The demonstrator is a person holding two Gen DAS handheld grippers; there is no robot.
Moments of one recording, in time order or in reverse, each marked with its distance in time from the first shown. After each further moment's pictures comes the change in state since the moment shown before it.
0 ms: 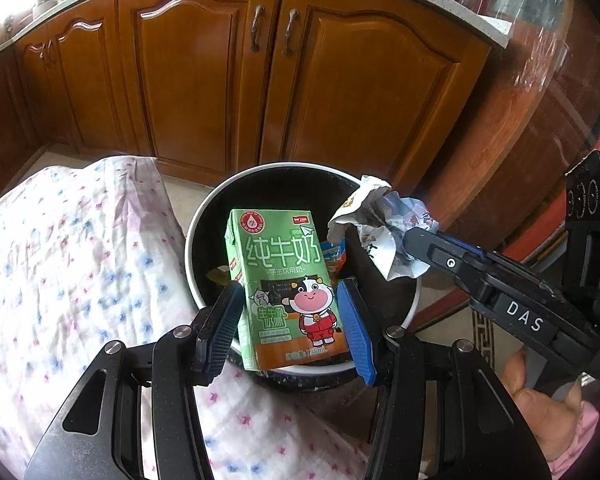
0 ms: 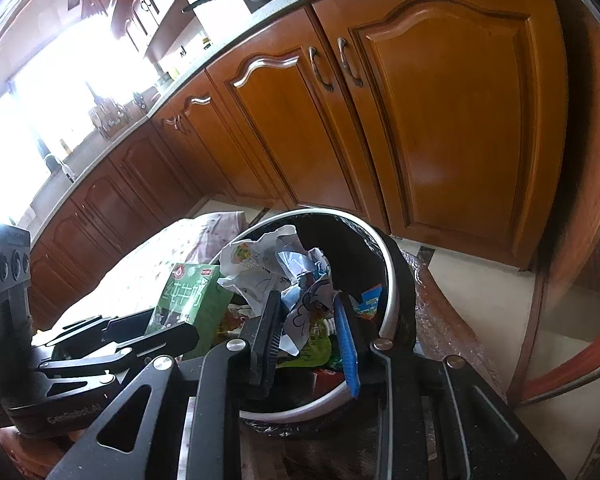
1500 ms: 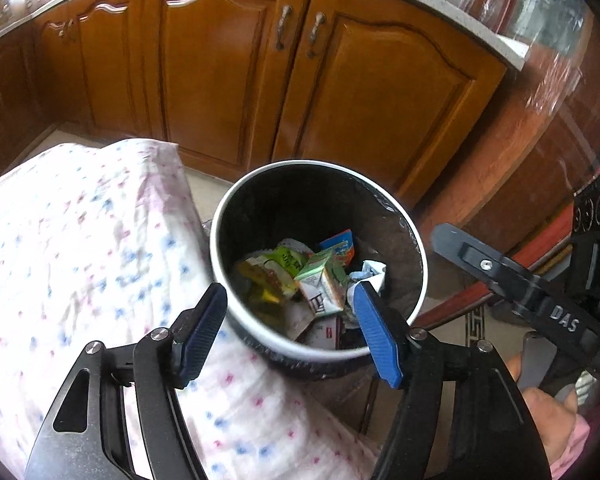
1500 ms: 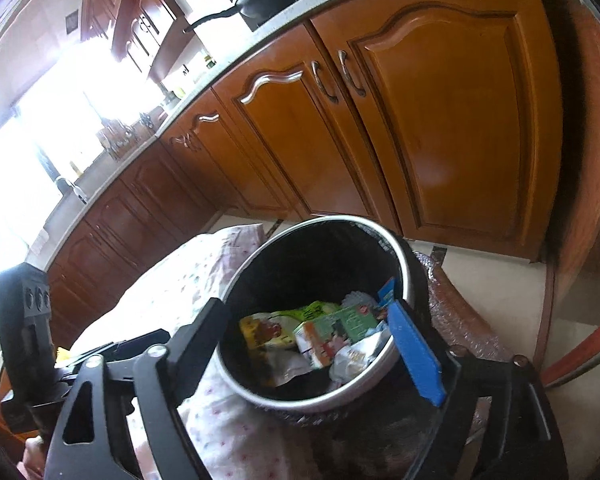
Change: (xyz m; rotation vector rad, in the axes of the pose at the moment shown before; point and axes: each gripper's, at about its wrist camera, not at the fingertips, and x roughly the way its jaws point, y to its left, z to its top) left arm -0.018 0.027 -0.008 -0.088 -0.007 -0.005; right arm -0.023 0.011 -0.007 0.068 -0.050 0.062
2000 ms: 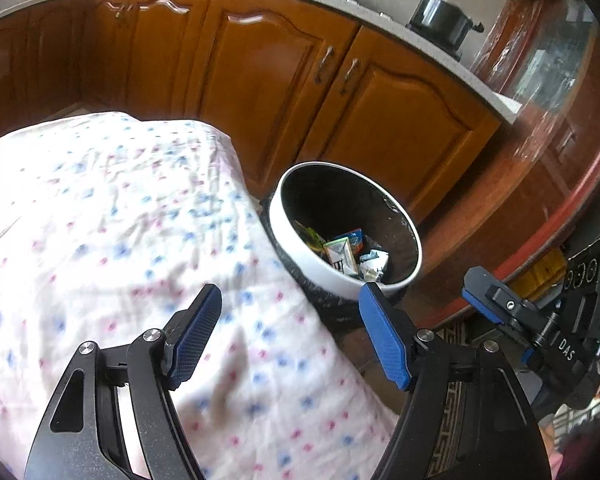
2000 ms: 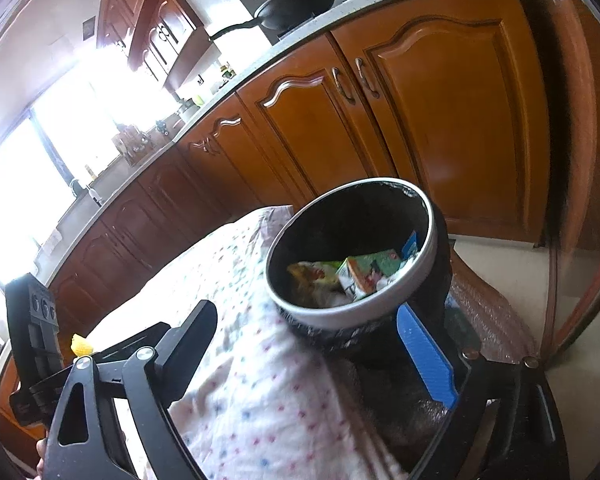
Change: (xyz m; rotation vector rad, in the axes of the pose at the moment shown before) left arm -0.076 0.052 -0.081 -0.158 -0.143 -0.044; right arm -0.047 0.038 -0.068 -0.003 -0.062 0.017
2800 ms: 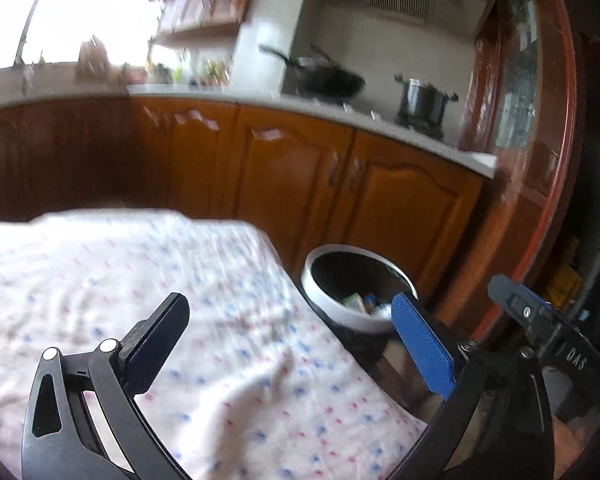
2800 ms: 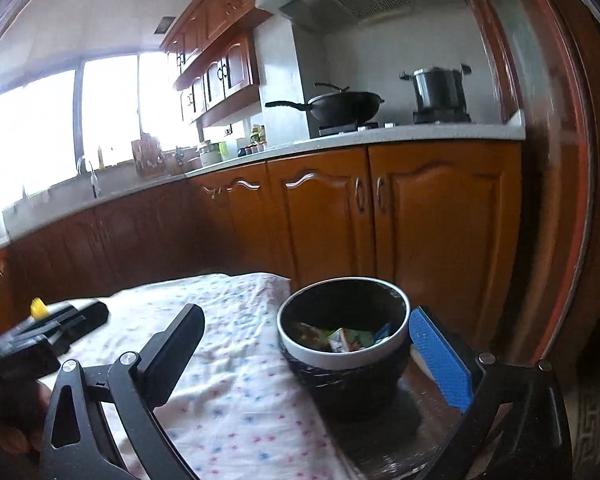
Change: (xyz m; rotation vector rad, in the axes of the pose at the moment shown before) left arm -0.122 -0.007 -0.050 0.093 -0.434 0.143; right arm -0.081 0.079 -0.038 -0.338 -0.338 -0.153
